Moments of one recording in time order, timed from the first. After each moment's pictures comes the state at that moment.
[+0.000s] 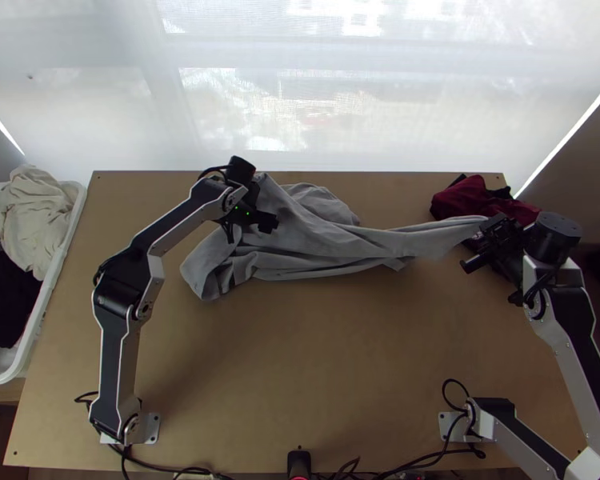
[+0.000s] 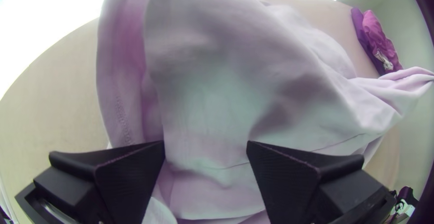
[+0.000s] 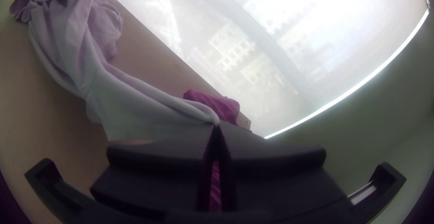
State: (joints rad) left arm -0.39 2.21 1.89 -0.73 0.09 -0.09; right arm -0.01 1.04 0.92 -0.31 0.04 -0.75
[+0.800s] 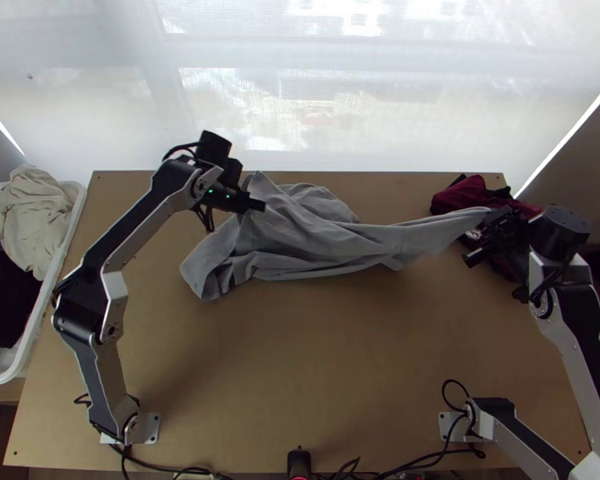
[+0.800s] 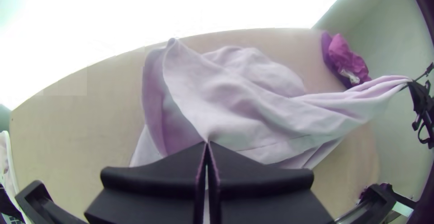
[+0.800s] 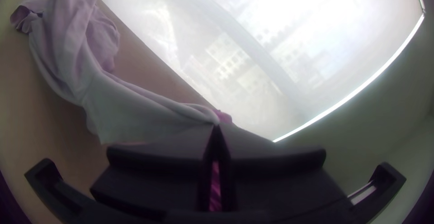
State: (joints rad) left arm -0.36 1.97 1.90 -0.85 0.15 -0.09; right arm 0.01 1.03 0.99 -0.34 0.04 -0.74
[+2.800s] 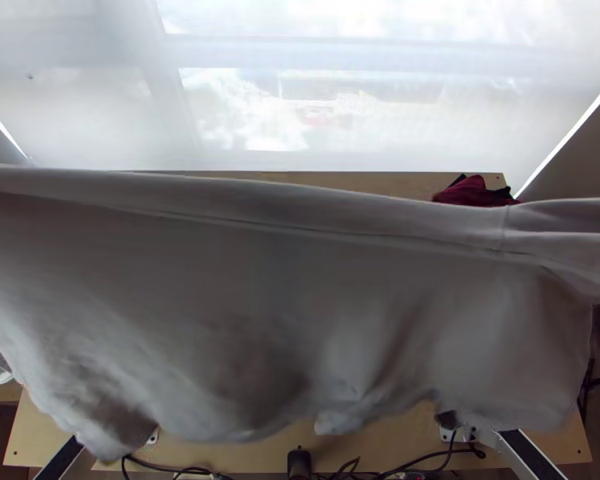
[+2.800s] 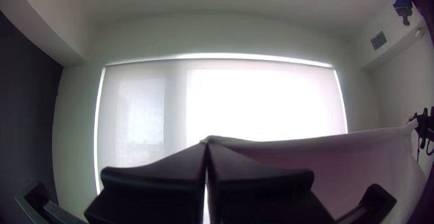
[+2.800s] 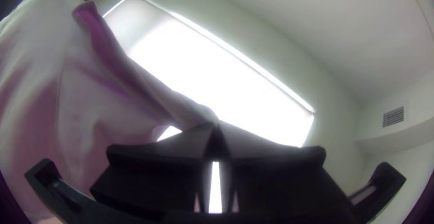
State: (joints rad) left arm 0.14 0.92 2.20 -0.74 0.13 -0.03; right arm 0.27 0.73 1.80 -0.53 0.03 -0.71
